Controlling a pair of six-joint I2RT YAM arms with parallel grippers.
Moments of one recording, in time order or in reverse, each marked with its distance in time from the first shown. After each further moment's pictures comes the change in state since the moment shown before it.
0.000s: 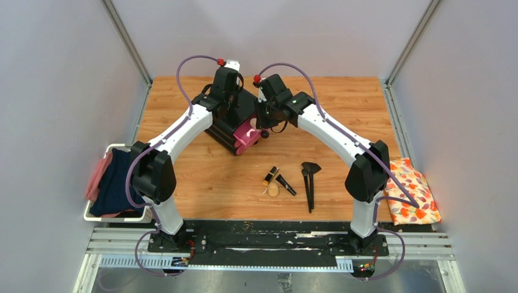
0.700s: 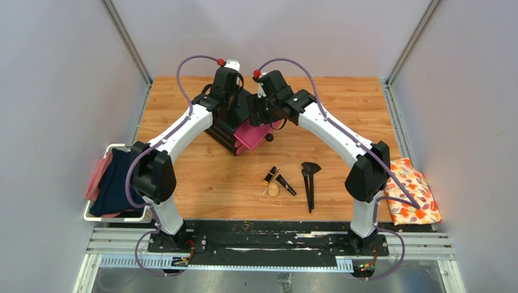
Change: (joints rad) left arm 0.000 0.000 0.000 0.000 -0.002 0.000; right arm 0.000 0.027 0.052 -0.002 0.027 -0.012
